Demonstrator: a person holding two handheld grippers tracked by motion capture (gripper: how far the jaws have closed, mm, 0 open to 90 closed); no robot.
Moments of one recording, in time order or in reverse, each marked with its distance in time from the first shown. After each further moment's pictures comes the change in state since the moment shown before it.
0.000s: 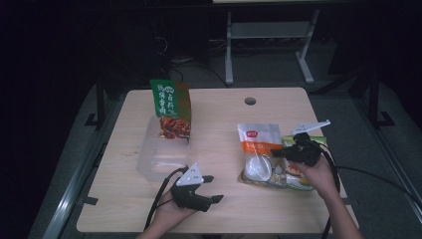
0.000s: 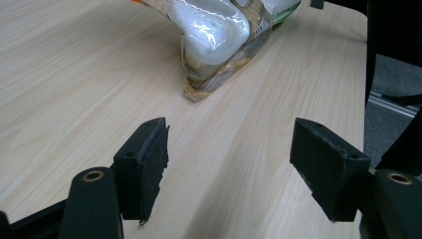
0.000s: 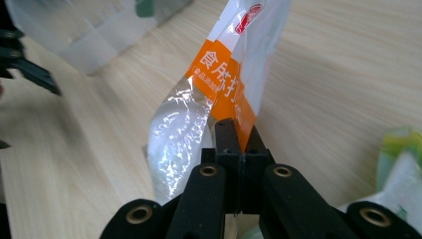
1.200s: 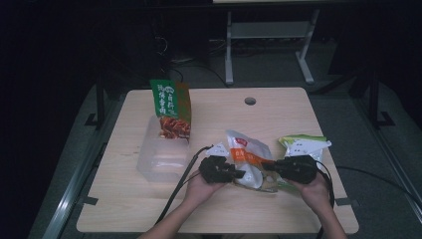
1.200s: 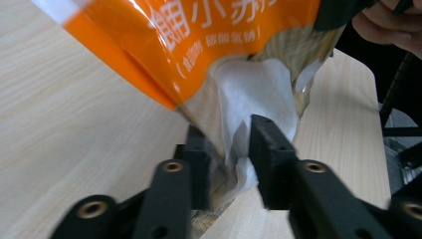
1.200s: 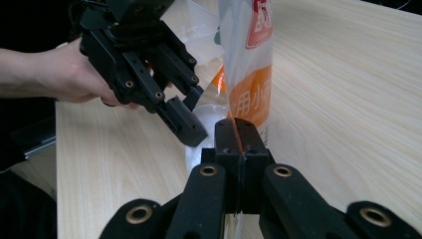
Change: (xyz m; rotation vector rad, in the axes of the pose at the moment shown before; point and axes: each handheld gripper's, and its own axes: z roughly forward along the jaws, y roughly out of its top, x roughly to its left) left arm 0.034 0.044 0.074 -0.003 -0.104 -0.157; right arm 0.049 -0.023 -0.002 -0.157 0.098 -0.211
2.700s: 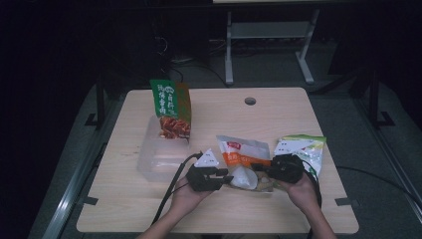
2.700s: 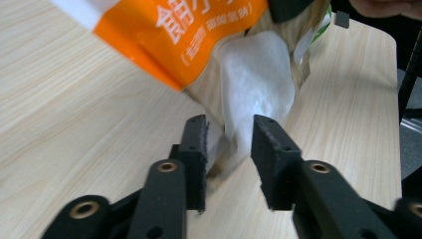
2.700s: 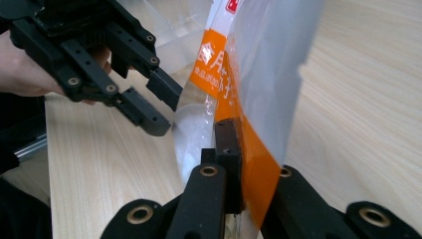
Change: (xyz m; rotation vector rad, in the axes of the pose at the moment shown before) left arm -0.020 -0.018 -0.040 0.020 0.124 0.106; right arm 0.014 0.012 0.026 0.056 -0.022 0.019
